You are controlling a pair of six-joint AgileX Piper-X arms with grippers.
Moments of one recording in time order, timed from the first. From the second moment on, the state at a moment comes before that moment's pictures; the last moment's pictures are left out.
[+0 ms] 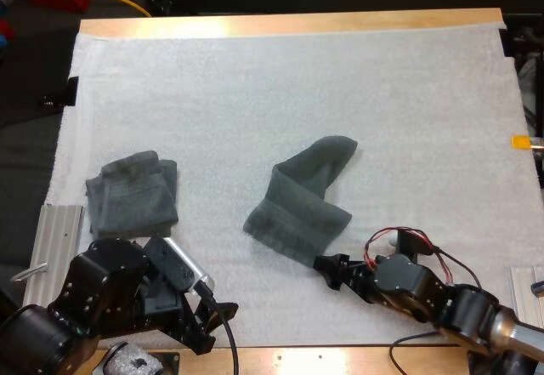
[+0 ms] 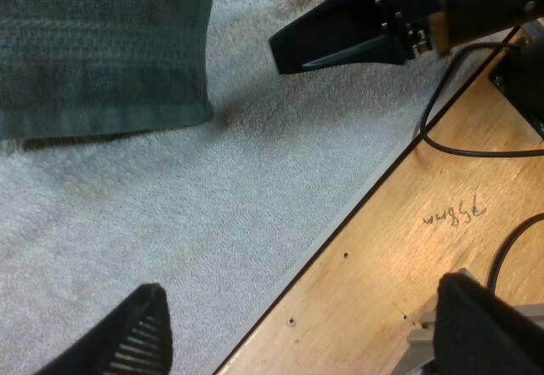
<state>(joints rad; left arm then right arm) -0.54 0.60 -0.97 1.38 0.44 -1.83 1.03 1.02 -0.39 0.21 0.07 -0.66</state>
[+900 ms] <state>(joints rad) -0.54 0.60 -0.97 1.38 0.44 -1.83 1.03 1.44 -0.39 -0.24 0.03 -0.60</state>
